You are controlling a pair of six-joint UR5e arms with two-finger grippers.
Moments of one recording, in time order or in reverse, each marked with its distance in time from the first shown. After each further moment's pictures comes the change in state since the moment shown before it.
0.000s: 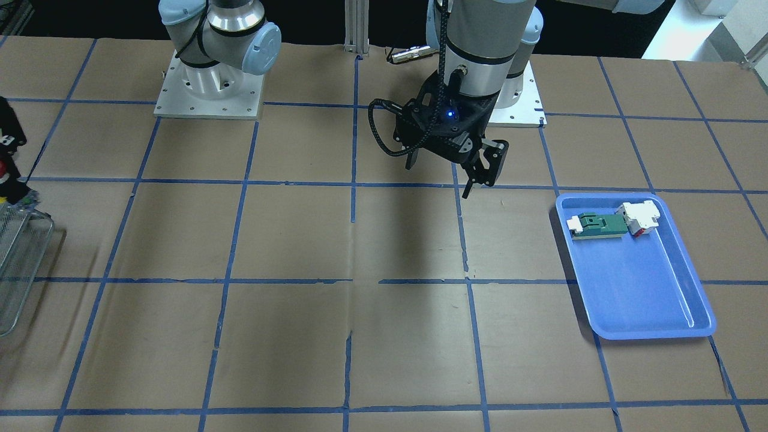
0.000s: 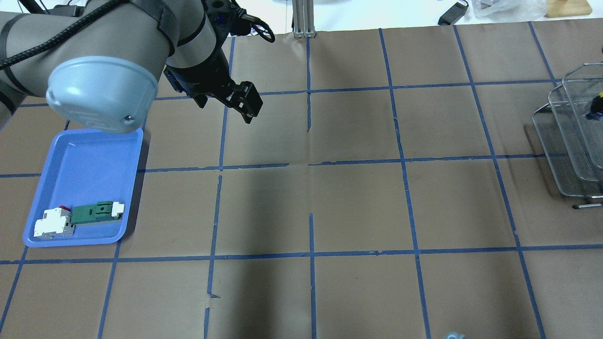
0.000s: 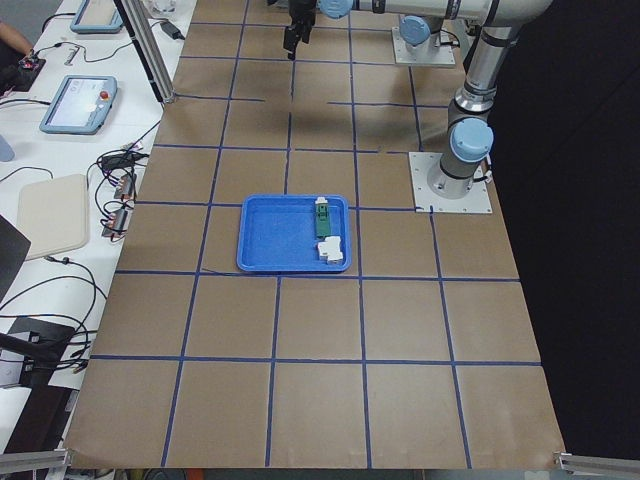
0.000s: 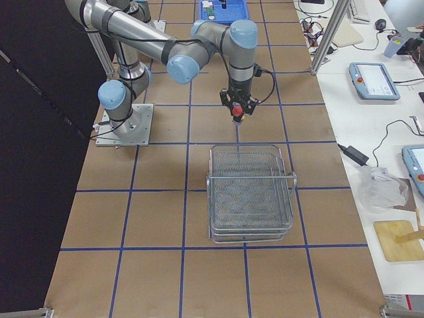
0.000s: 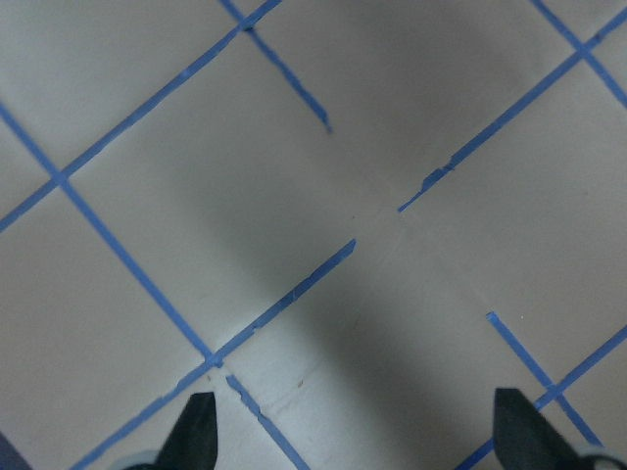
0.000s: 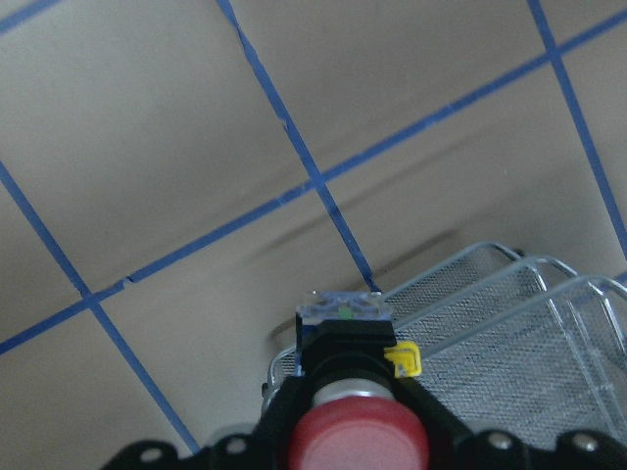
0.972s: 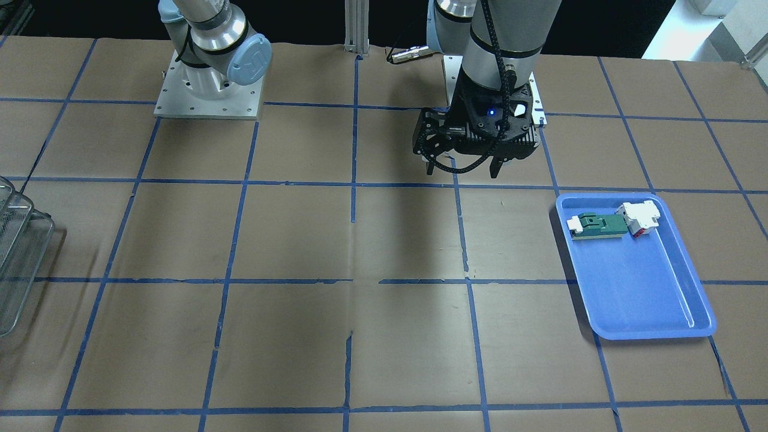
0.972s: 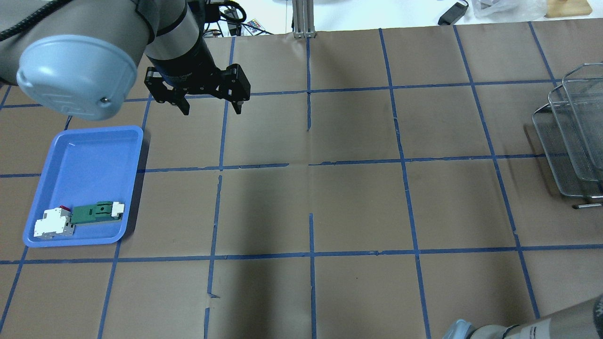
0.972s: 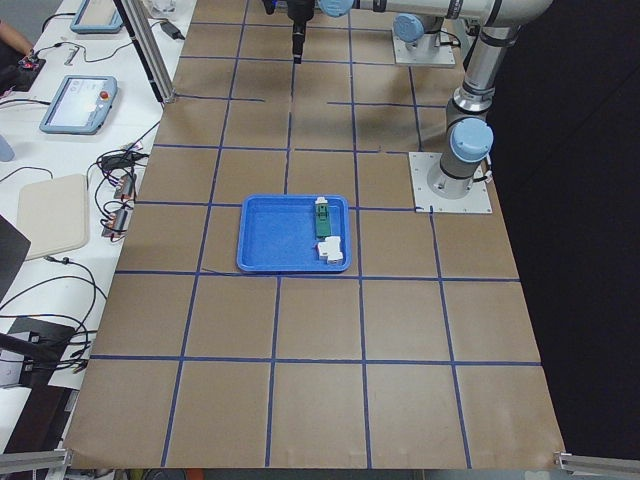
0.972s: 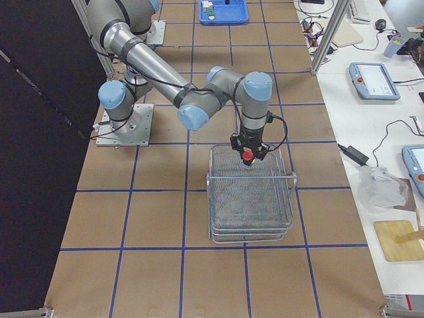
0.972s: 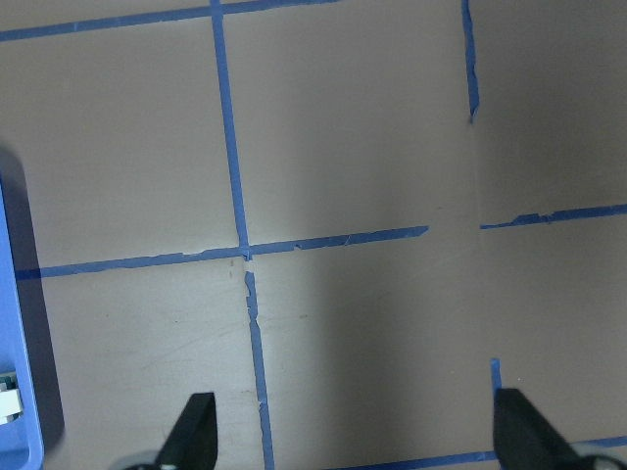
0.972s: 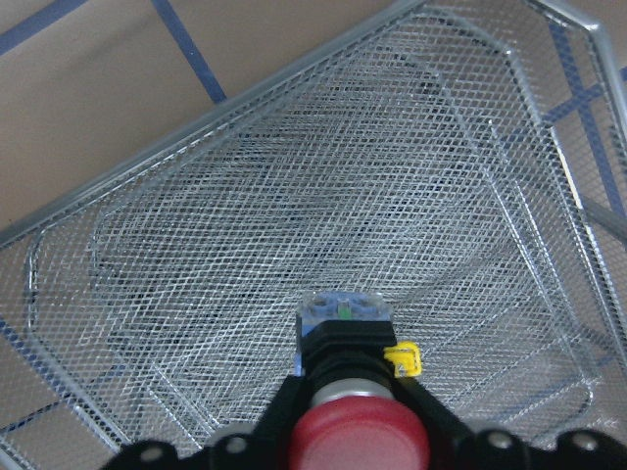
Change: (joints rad) left arm 0.032 0.001 0.048 -0.099 -0.003 -0.283; right arm -0.114 0.194 -0.080 -0.144 -0.032 -0.129
